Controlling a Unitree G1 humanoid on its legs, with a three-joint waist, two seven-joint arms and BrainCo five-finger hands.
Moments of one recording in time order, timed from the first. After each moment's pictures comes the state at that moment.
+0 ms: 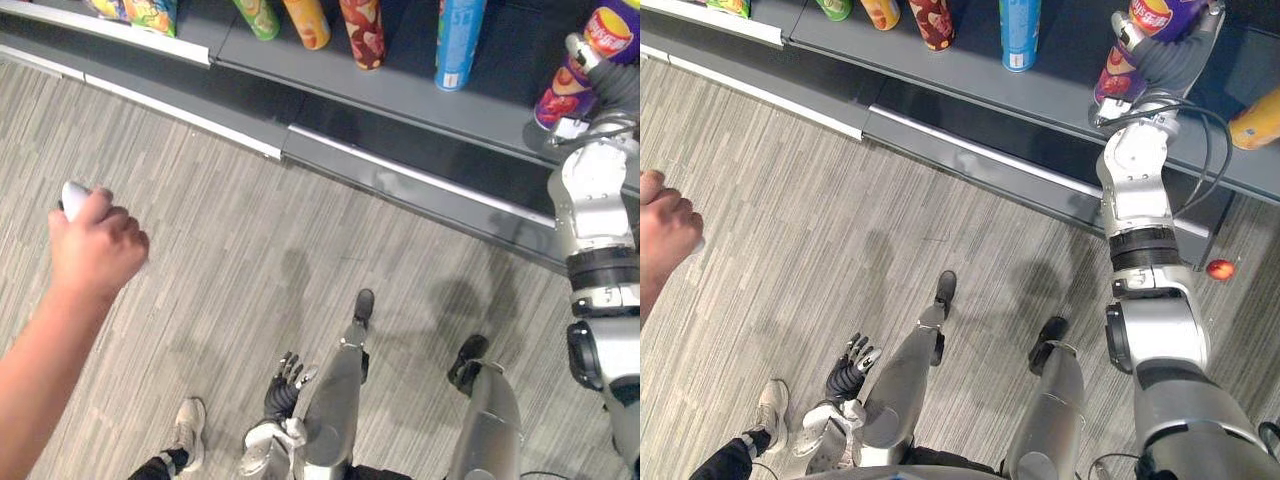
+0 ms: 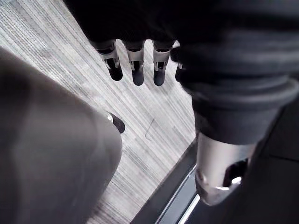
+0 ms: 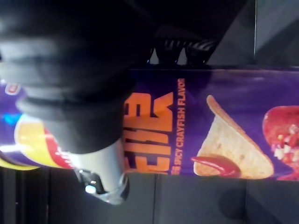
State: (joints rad) left arm 0.18 0.07 -0.14 0.54 -0.55 -0.24 -0.01; right arm -1.03 -0.56 0.02 0.62 0.20 -0.30 -0.56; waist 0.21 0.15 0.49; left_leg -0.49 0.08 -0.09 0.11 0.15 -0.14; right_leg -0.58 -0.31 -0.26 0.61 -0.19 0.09
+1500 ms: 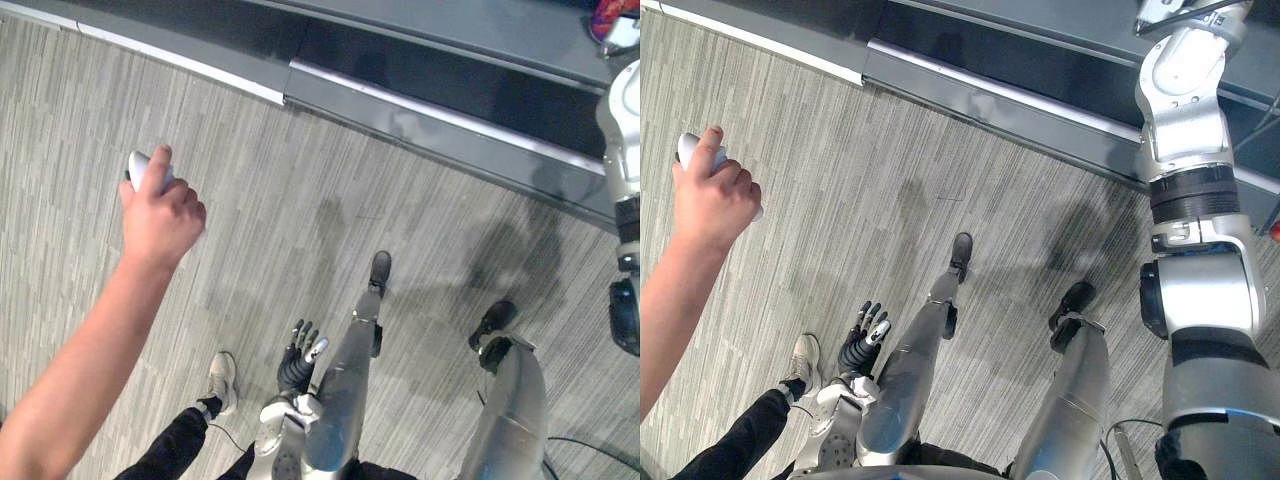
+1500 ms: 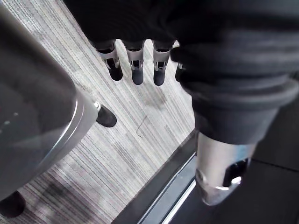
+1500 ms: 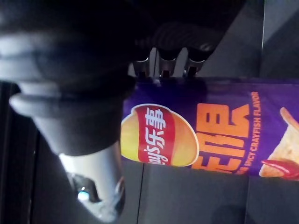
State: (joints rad) left arm 0.15 0.00 -0.16 0.42 -0.63 -0.28 -0.08; right arm -1.27 -0.73 0.17 0.62 0.15 -0.29 -0.67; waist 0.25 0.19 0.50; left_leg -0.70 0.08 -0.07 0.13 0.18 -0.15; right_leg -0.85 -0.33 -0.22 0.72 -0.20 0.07
